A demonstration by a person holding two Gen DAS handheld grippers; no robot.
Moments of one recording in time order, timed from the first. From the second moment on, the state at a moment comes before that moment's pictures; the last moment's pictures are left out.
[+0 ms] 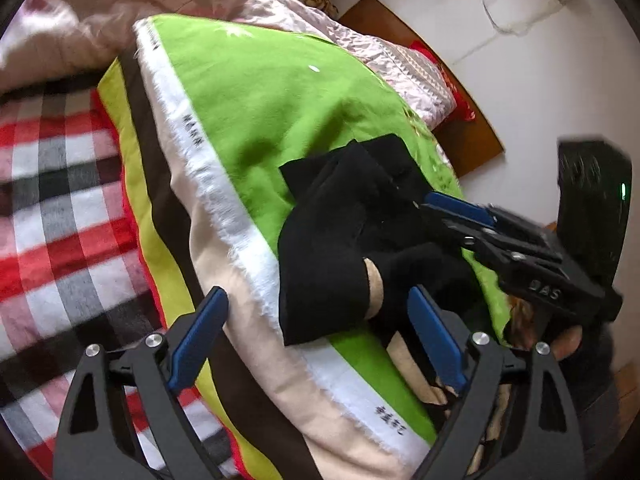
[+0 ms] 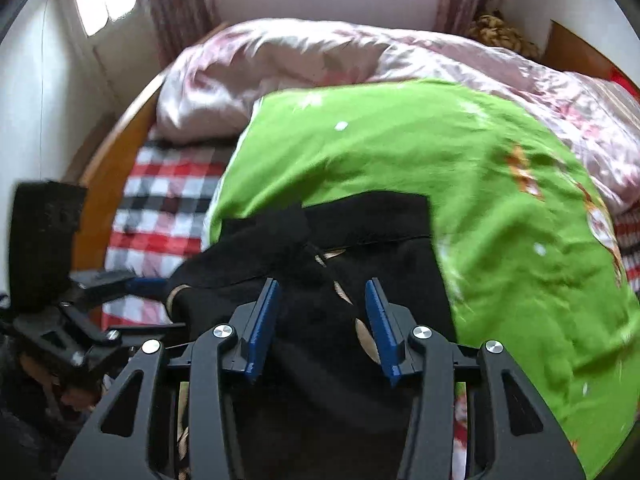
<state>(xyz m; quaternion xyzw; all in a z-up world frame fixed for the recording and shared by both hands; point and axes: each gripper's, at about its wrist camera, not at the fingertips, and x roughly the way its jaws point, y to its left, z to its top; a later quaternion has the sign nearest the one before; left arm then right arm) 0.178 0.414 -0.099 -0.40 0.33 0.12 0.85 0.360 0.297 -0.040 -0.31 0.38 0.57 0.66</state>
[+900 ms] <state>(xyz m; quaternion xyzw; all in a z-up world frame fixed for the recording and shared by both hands) 0.258 0.424 -0.067 -0.13 0.45 0.15 0.87 0.392 0.298 -0.051 -0.28 0.36 0.48 0.75</state>
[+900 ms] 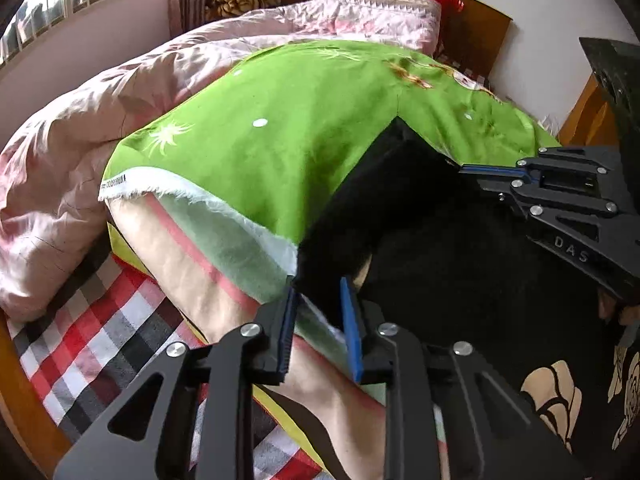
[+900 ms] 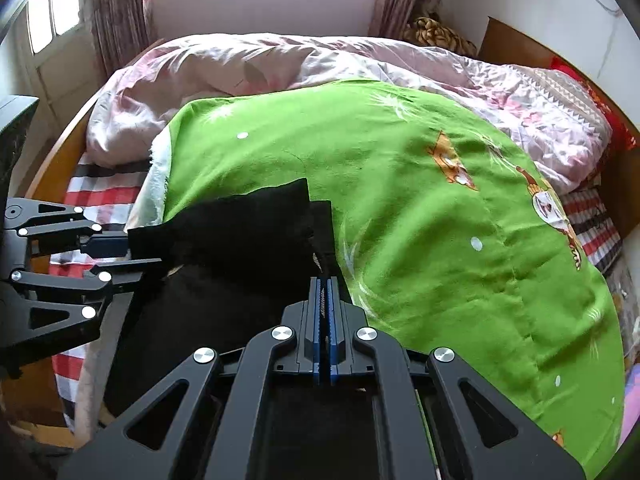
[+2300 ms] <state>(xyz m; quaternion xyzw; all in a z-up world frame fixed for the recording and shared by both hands) 0.251 0.388 -0.035 -0.12 0.37 0.21 0.90 0.387 0.251 -0.033 -0.27 0.33 0.55 0.72</state>
